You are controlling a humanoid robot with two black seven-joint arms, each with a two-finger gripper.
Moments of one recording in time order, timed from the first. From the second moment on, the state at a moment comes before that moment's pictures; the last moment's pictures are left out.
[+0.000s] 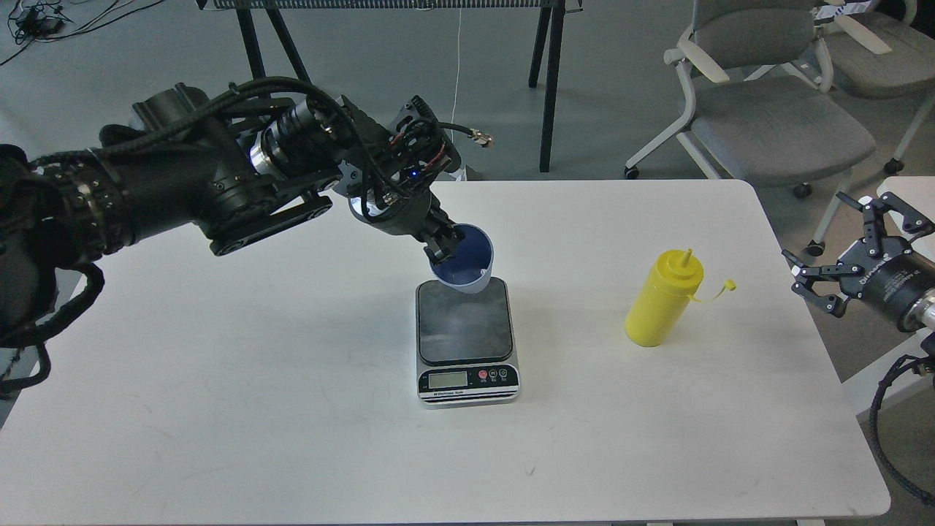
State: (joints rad) left arm -1.43 0.17 0.16 -0.84 1.88 -0.49 -0.49; right arm 0.37 -0.77 0.87 0.91 0.22 0.49 -0.06
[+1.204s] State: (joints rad) left arm -1.39 0.13 0.20 -0.85 1.88 -0.49 -0.49; right arm 0.36 -0.76 0.87 0.90 0.22 0.49 -0.05
